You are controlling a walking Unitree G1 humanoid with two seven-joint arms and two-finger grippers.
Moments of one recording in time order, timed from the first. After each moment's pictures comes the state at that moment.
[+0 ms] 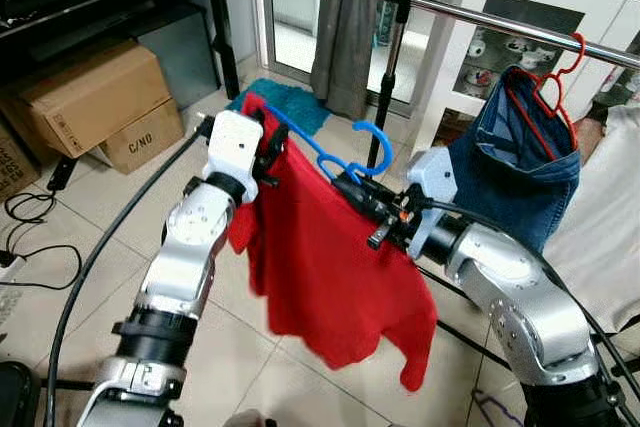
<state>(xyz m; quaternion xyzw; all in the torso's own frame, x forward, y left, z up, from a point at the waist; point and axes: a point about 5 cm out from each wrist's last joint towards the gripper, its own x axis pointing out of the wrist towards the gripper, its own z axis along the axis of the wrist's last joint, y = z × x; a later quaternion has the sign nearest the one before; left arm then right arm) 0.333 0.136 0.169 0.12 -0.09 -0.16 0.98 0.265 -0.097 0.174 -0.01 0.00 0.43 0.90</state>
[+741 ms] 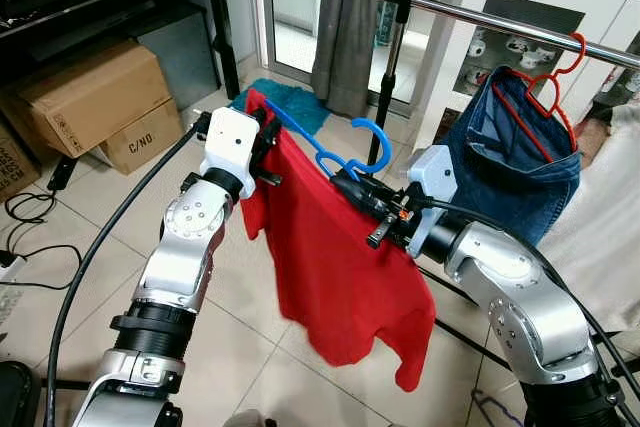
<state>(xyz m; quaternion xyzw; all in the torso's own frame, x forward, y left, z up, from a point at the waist) 0.337 0.140 0.168 0.11 -0.08 -0.16 0.98 0.265 -0.096 0.174 -0.01 -0.01 0.43 0.90</state>
